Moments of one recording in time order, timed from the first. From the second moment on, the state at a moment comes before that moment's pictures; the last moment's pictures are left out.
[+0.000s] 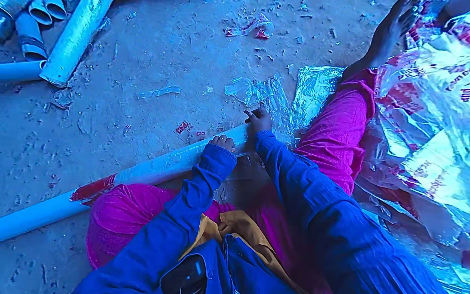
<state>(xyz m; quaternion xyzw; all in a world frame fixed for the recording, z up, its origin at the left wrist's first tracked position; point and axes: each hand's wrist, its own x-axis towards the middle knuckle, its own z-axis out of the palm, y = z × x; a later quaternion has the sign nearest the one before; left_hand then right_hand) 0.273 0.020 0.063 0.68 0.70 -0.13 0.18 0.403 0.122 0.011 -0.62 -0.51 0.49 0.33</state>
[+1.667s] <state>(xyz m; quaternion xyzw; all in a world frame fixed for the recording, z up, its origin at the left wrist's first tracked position) 0.328 -0.032 0.008 0.69 0.71 0.12 0.05 0.401 0.107 0.003 -0.57 -0.42 0.57 0.42</state>
